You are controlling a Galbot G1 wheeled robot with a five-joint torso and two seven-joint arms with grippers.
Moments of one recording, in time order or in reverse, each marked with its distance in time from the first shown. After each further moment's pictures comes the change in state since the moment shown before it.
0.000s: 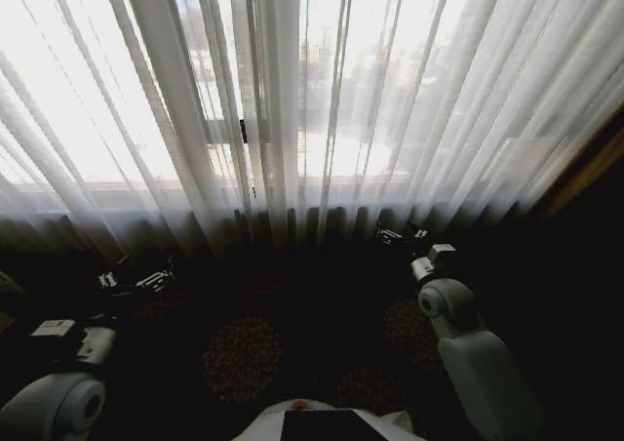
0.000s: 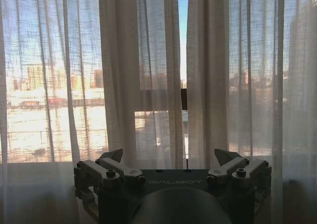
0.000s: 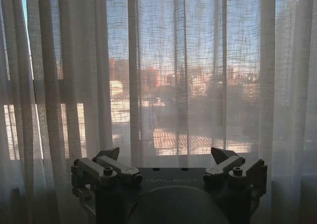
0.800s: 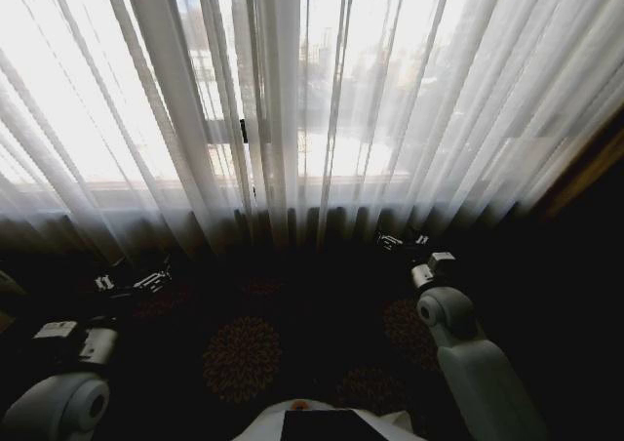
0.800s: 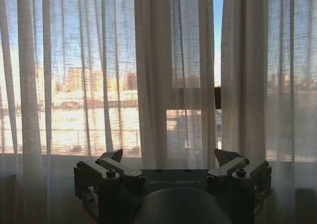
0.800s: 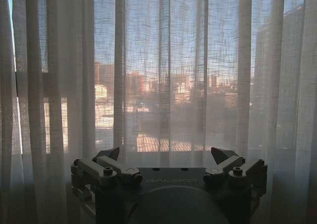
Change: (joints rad) left arm -0.004 -0.033 0.059 0.062 0.066 -0.088 -0.157; right arm -0.164 0.067 0.034 -0.011 -0.127 0.174 -0.002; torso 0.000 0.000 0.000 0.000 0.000
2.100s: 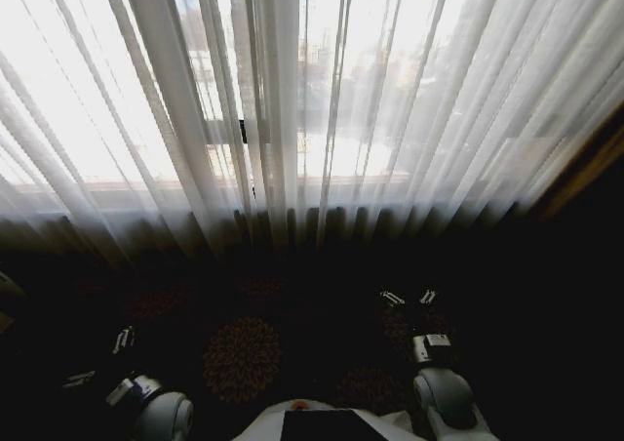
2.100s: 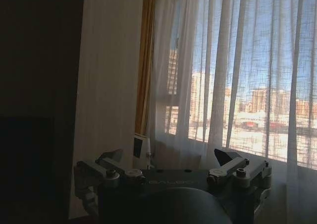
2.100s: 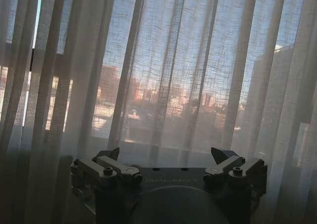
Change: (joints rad) left arm -0.028 -0.195 0.349 0.365 0.388 -0.528 -0.910; right arm -0.313 0.179 0.031 0.007 -0.339 0.326 -0.053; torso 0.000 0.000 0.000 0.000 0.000
